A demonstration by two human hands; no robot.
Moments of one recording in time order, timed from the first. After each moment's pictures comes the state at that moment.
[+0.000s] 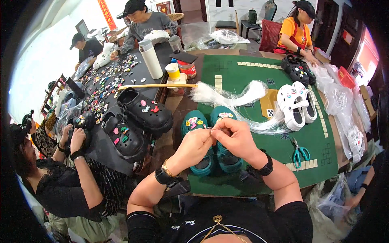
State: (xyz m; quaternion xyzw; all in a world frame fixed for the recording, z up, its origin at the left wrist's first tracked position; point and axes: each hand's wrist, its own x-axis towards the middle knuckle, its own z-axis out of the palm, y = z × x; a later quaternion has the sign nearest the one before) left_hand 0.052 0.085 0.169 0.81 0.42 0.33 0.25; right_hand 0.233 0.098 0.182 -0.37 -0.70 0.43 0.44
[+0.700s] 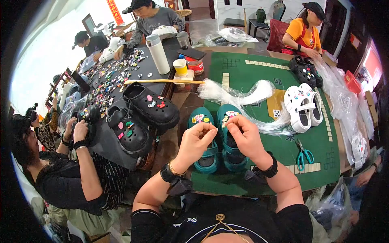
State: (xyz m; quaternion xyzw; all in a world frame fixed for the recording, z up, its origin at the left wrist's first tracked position) left_hand 0.055 0.075 0.161 0.57 0.49 0.48 0.45; right_hand 0.239 0.105 0.154 -0.37 -0.67 0.40 0.51
